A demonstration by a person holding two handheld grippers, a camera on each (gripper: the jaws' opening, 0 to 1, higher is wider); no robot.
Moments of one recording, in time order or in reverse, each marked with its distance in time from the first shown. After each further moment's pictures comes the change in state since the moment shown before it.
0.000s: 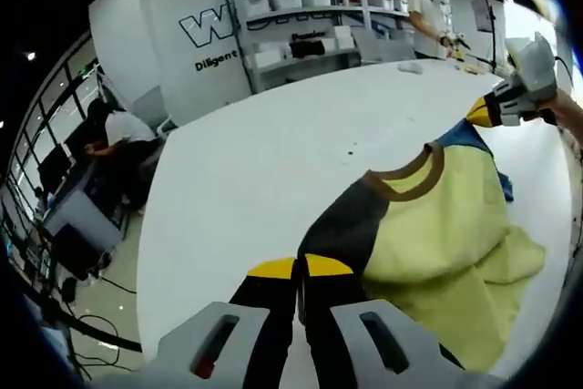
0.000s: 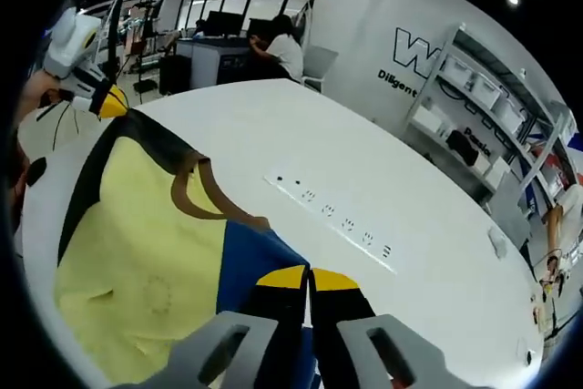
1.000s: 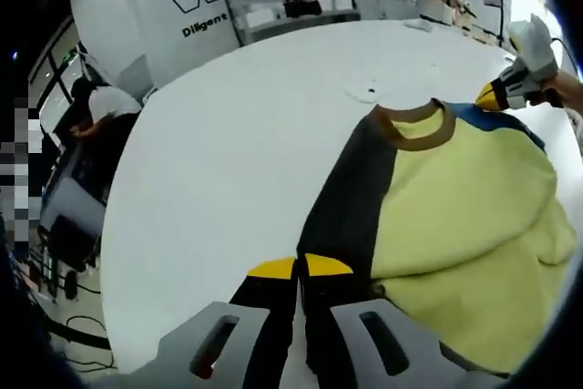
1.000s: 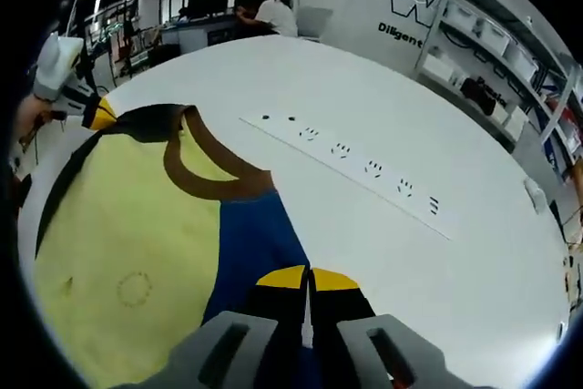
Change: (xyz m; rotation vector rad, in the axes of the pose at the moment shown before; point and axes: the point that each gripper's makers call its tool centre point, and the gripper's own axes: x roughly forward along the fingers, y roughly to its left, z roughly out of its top) left arm 0.086 0.003 -0.055 0.045 0.162 -0.021; right arm 0.090 0.006 -0.065 0.143 0.158 0.093
